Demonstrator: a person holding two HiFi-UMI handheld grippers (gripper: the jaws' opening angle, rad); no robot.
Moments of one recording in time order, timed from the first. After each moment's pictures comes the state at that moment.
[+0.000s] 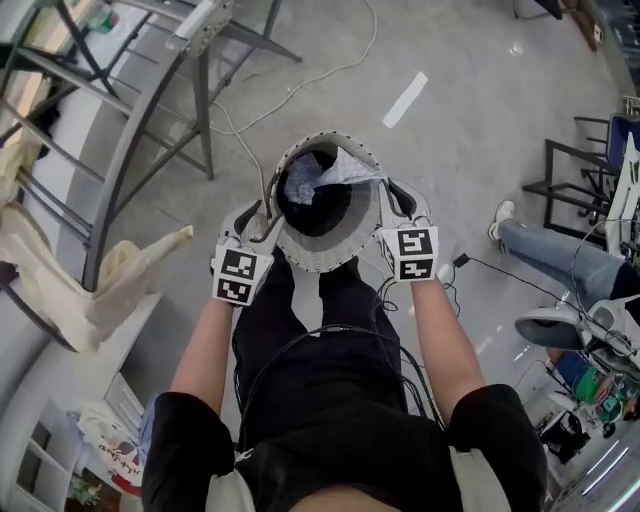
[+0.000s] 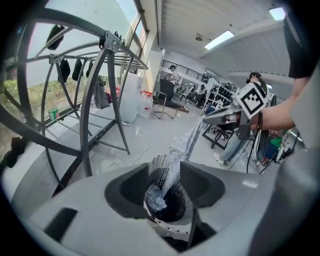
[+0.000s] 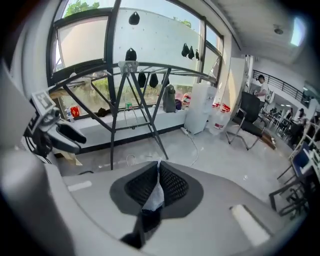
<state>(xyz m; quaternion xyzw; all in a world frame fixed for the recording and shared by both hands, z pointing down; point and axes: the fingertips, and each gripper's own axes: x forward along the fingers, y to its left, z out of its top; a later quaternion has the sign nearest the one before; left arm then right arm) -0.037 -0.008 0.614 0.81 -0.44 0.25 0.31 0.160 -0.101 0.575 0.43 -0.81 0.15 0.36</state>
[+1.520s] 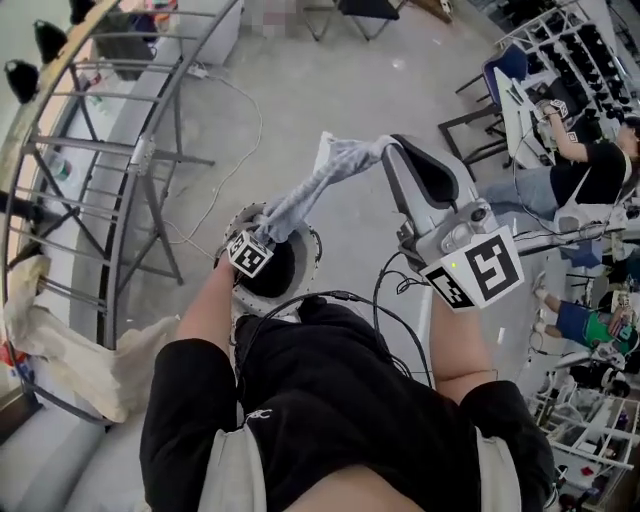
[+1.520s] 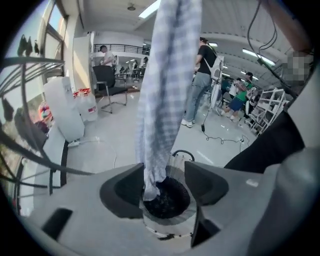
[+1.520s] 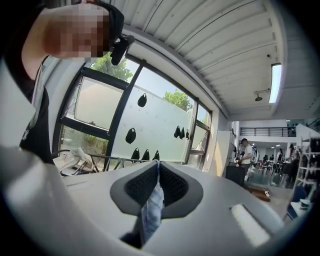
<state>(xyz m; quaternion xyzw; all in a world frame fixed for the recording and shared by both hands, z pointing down) 0.108 -0.041 0.643 0.88 -0.16 0.41 0.17 0.163 -0.074 0.070 0.47 -0.87 -0.07 0.09</state>
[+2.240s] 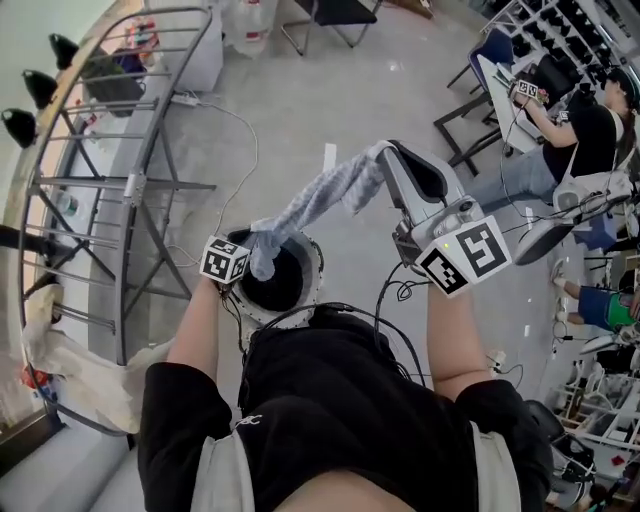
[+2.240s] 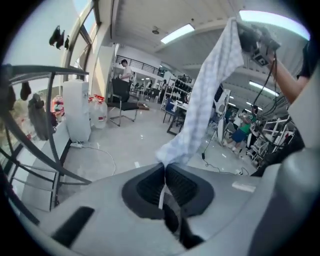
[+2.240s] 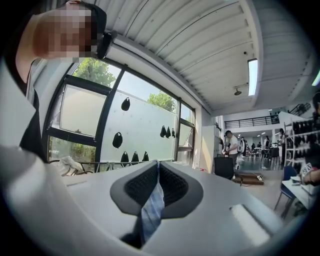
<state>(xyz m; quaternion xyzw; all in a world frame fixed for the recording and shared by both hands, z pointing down) 0.099 -0.090 0.513 0.91 -0.21 0.28 0.23 0.250 -0.063 0.065 0.54 -0.84 -0.03 0.04</state>
